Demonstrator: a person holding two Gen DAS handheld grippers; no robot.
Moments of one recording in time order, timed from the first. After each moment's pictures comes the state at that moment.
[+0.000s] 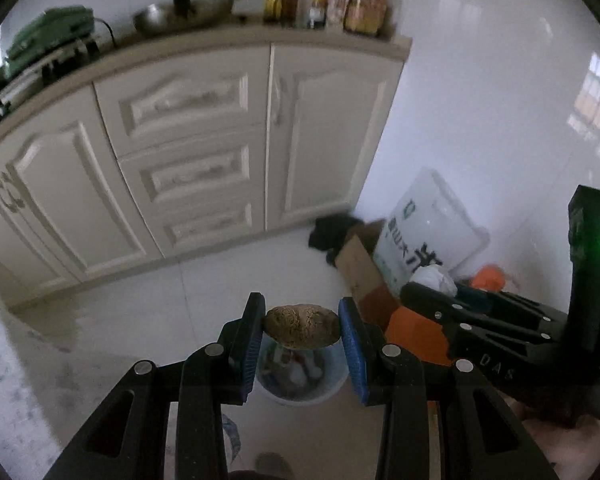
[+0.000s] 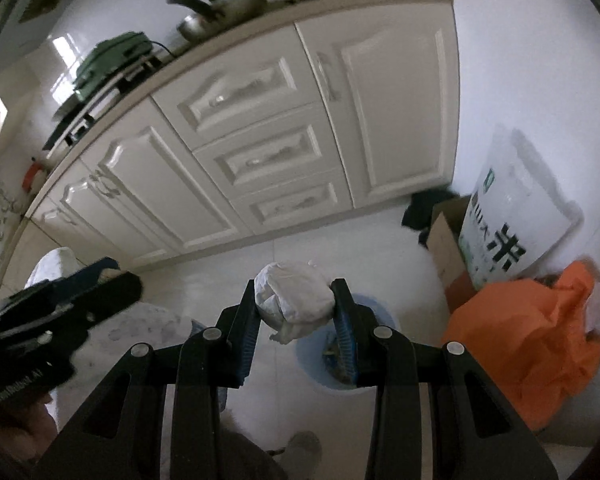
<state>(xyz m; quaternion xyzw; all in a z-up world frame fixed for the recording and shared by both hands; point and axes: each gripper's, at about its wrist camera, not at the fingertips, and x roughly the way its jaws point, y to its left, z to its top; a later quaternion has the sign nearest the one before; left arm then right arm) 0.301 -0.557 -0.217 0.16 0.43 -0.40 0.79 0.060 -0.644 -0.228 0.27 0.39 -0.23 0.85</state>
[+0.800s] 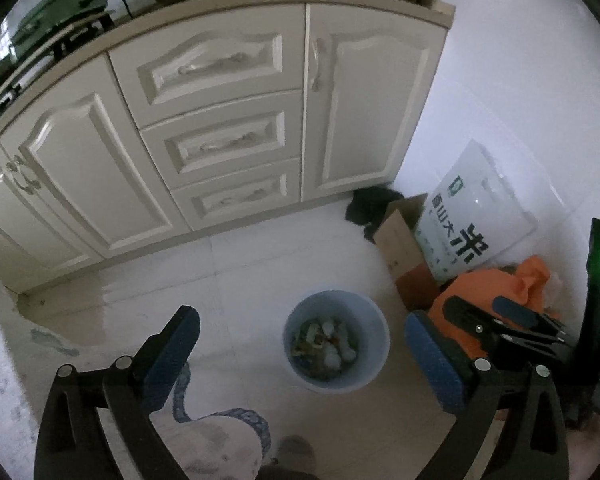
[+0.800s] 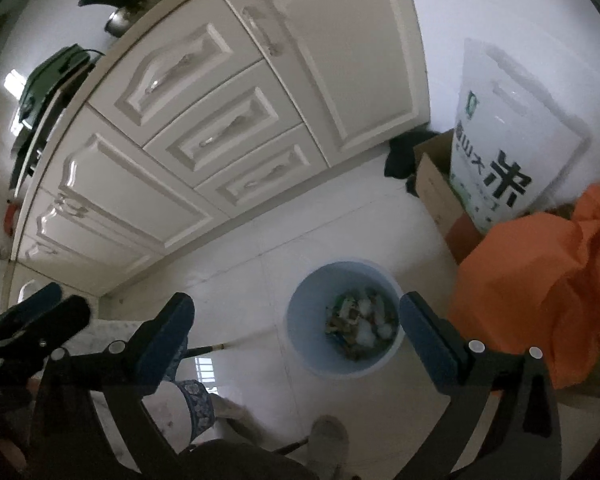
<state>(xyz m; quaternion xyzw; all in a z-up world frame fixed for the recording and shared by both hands) 0.352 -0.629 -0.262 0.20 0.45 -0.35 0.80 0.051 -0.675 -0.279 0.35 0.41 -0.28 0.80</state>
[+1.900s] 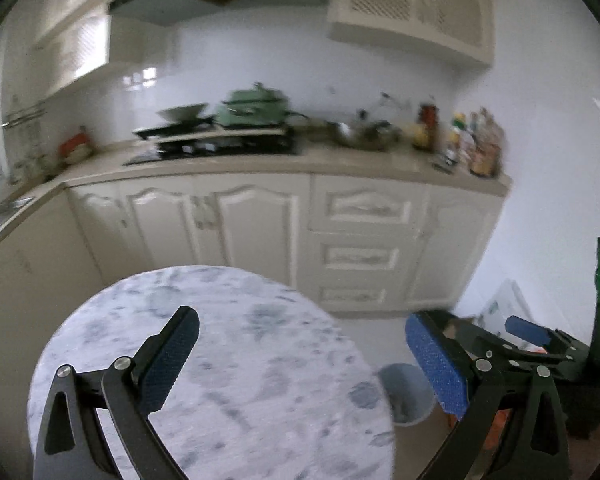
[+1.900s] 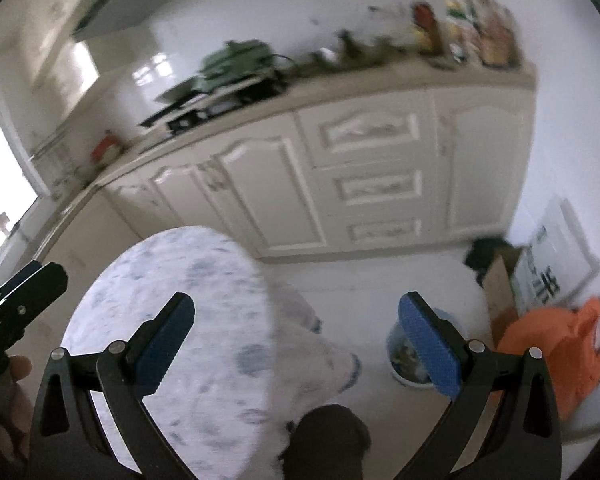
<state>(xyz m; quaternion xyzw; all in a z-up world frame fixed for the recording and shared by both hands) 0.107 -0.161 -0.043 0.05 0.27 -0.22 0.93 0.089 -0.395 -0.074 0.18 0.34 -0.14 0.91</state>
